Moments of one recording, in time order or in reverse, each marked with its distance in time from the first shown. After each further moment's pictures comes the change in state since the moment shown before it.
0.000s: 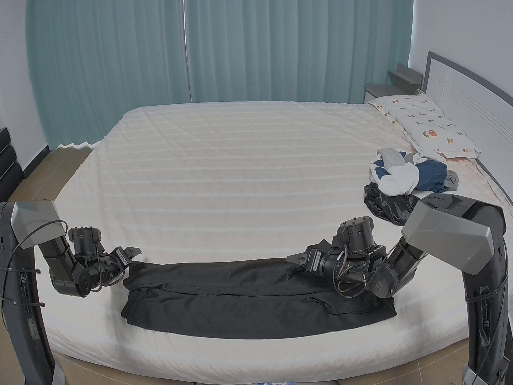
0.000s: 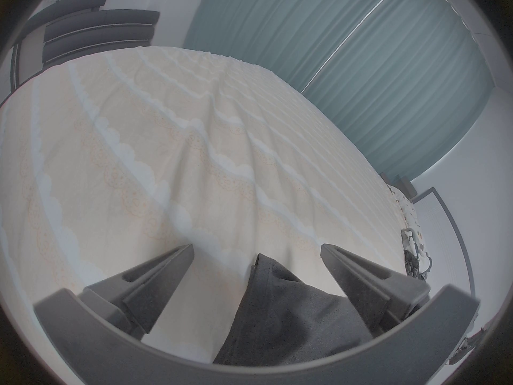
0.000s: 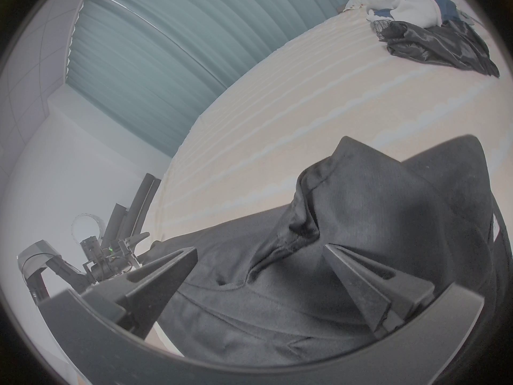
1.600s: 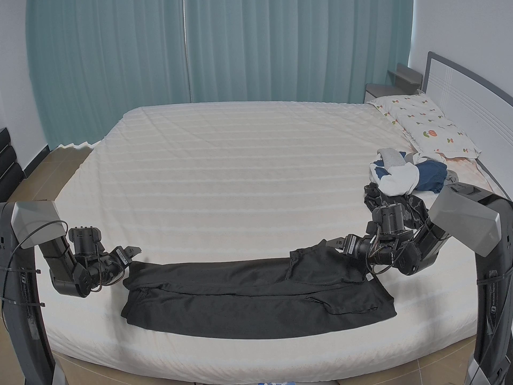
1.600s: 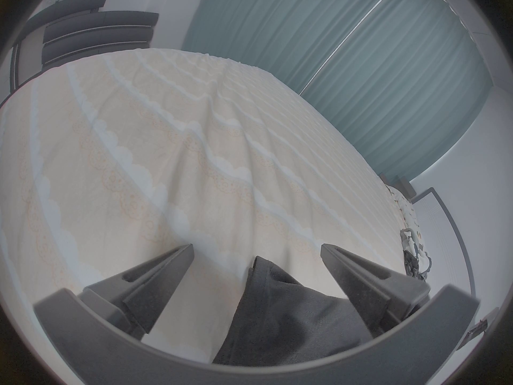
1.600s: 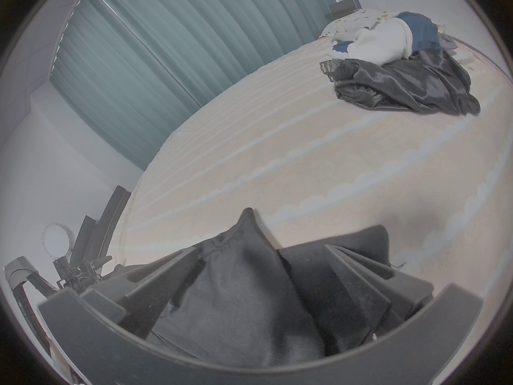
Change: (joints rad) left arm -0.001 0.001 0.001 -0.016 0.001 0.001; right arm -0.213 -0.001 -0.054 0.096 -0.025 -0.153
